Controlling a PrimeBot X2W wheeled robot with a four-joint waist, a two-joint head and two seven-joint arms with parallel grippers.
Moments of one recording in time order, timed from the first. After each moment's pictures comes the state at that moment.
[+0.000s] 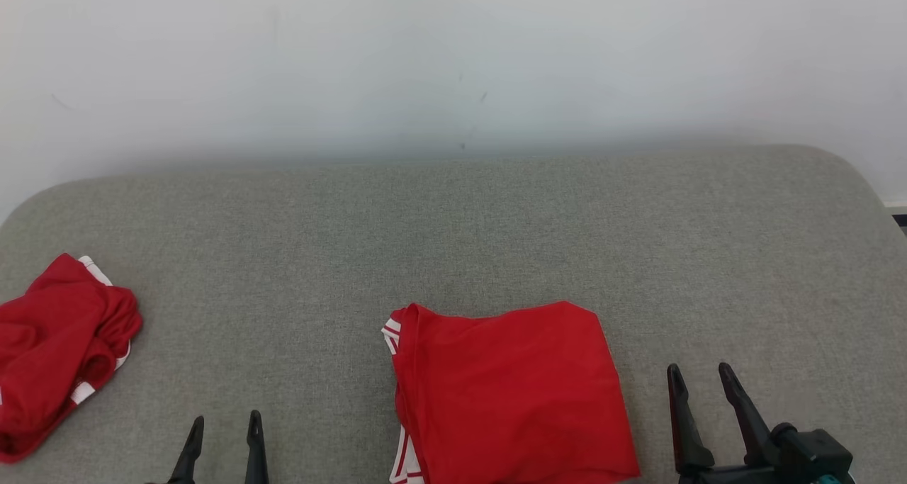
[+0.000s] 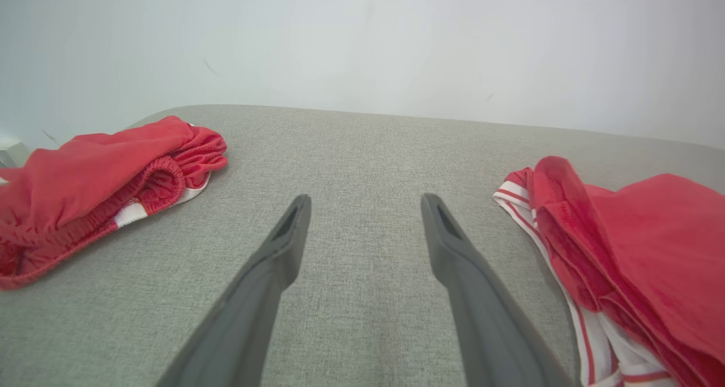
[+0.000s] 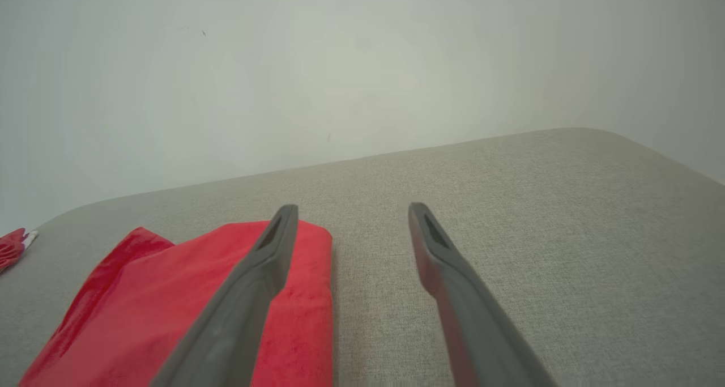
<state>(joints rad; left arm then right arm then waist) 0.02 0.05 0.04 0.28 -0.15 -0.09 -0.26 0.02 -0.09 0.02 0.21 0.24 0.13 -0.26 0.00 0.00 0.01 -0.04</state>
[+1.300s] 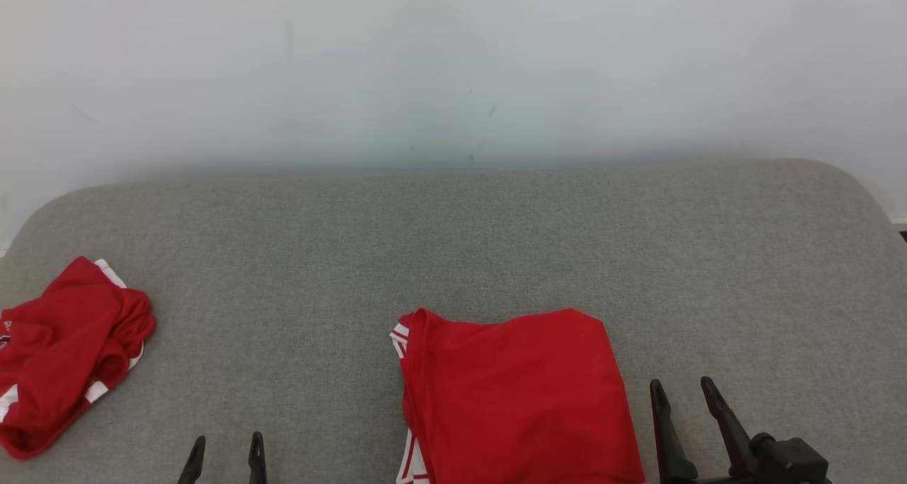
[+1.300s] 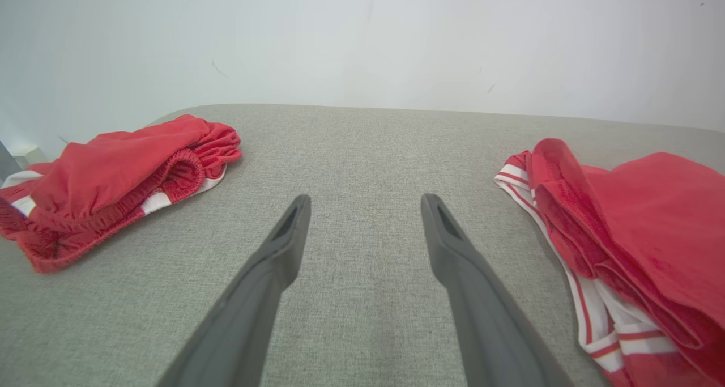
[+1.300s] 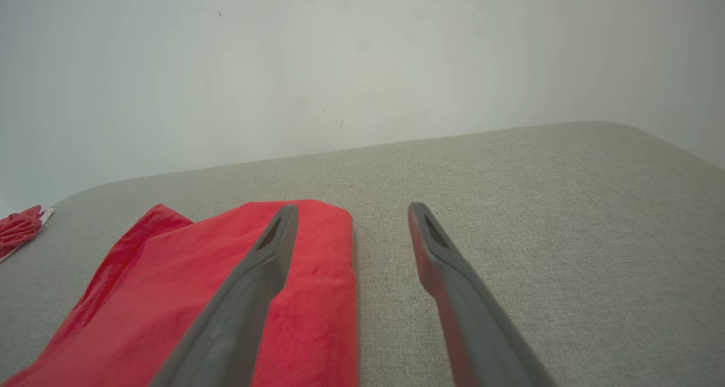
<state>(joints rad) 0.08 0.05 0.04 0.25 -0.11 -0.10 -0.26 0.03 -0.07 0.03 0.25 0.19 0.13 -0.26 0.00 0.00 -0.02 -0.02</state>
